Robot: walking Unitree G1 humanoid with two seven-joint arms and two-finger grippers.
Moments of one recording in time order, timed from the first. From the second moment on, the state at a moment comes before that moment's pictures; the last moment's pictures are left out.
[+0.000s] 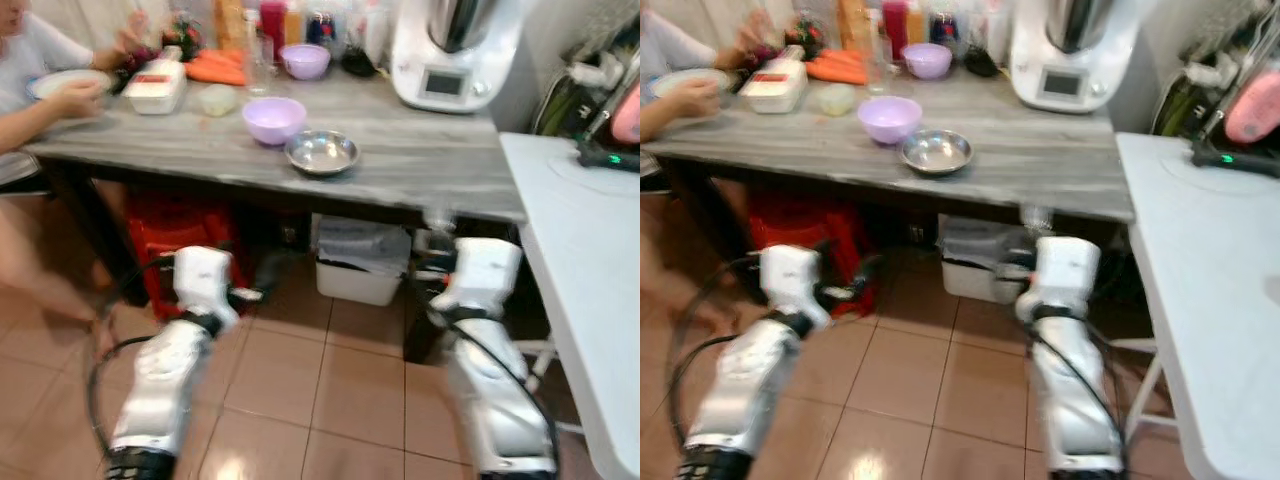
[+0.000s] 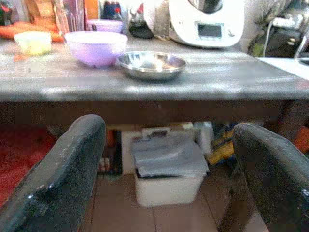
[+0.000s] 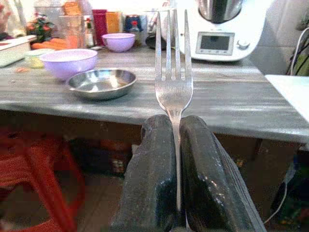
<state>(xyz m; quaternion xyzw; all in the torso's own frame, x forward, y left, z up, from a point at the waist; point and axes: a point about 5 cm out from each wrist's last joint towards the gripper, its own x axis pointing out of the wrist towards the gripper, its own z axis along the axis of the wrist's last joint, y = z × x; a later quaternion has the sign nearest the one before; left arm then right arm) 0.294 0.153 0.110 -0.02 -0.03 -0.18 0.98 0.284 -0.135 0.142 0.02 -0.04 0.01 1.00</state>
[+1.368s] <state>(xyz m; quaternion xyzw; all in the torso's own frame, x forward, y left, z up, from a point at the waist) 0.292 0.128 0.107 -0.04 -0.03 -0.22 0.98 0.281 -0.153 0.134 0.00 -0.03 -0.02 1.00</state>
